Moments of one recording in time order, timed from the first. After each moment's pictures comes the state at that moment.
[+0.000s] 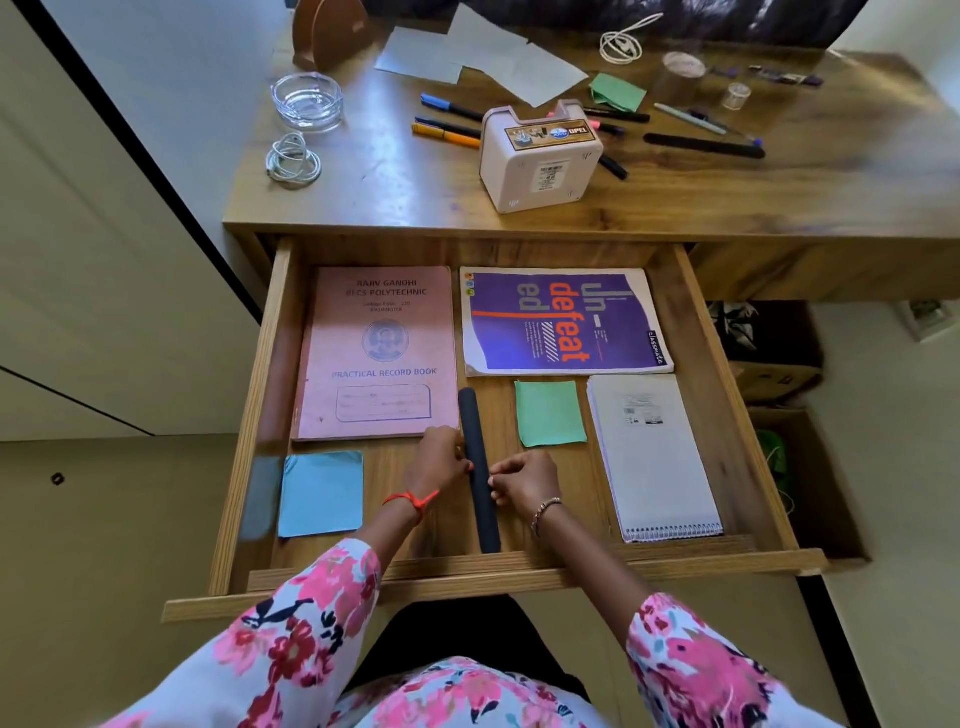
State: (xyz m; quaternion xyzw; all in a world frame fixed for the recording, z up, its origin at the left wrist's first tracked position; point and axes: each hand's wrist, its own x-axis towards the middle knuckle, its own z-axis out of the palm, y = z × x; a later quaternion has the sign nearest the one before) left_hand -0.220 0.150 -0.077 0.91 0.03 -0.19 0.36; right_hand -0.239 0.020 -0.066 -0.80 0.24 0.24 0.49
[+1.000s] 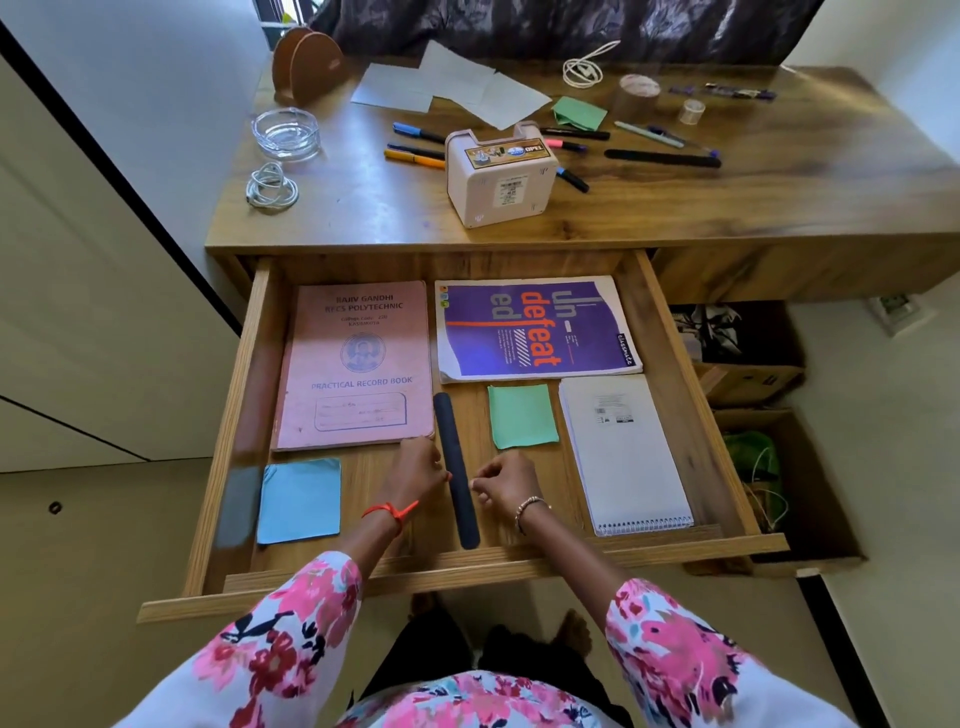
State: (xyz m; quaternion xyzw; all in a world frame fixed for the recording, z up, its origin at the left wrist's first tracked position) left_hand -0.236 0.139 -0.066 0.93 0.05 -0.16 0.34; right_hand -0.244 0.004 -0.060 -0.85 0.15 0.23 0.45
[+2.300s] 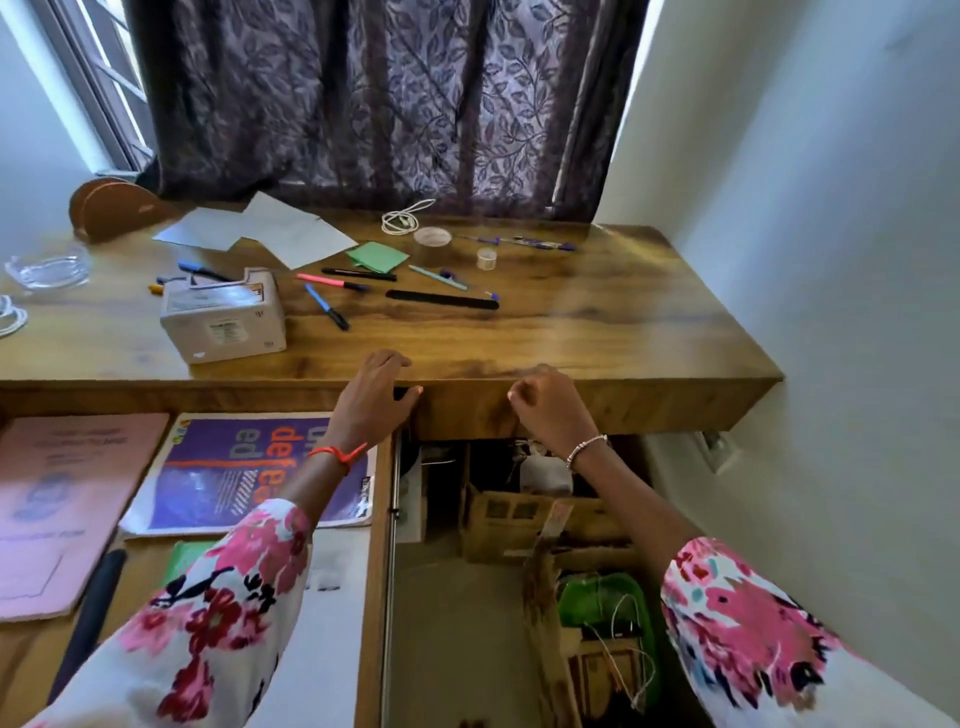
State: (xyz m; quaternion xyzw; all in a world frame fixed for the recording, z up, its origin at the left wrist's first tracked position) left_hand -0.022 -0.197 0.069 0.94 -0.09 0.13 0.30; right_hand -0.027 -0.421 0.096 -0.96 -0.09 -0.05 0.26
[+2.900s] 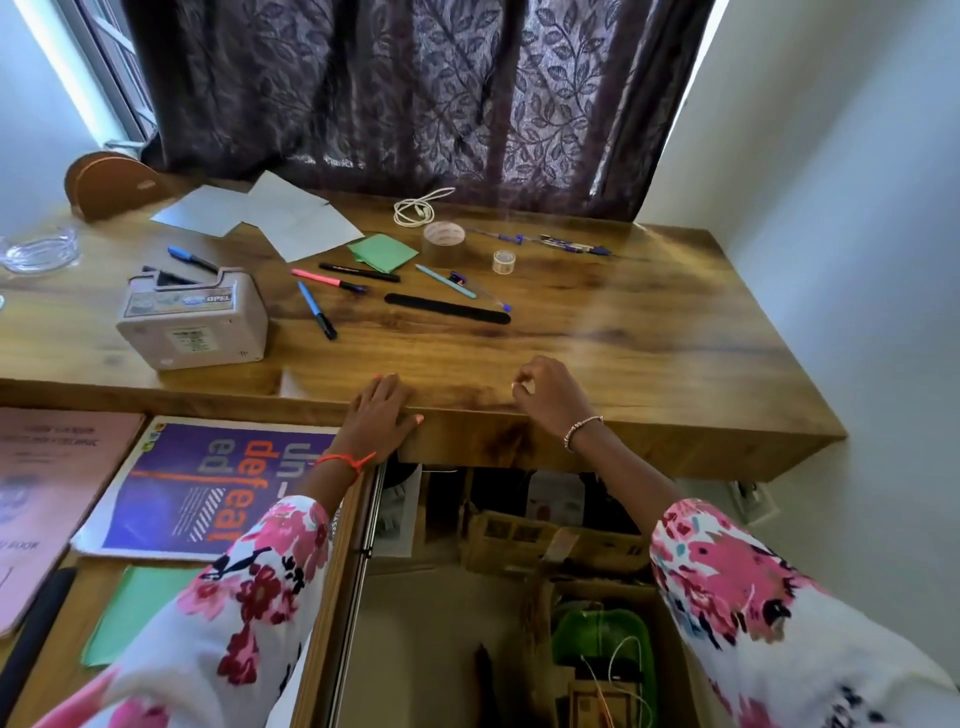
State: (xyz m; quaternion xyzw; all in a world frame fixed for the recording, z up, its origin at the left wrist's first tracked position) left_hand 0.051 -0.217 0.017 0.98 -0.02 -0.06 0.21; right_hand 0.095 -0.444 0.079 -0.96 -0.16 0.03 0.21
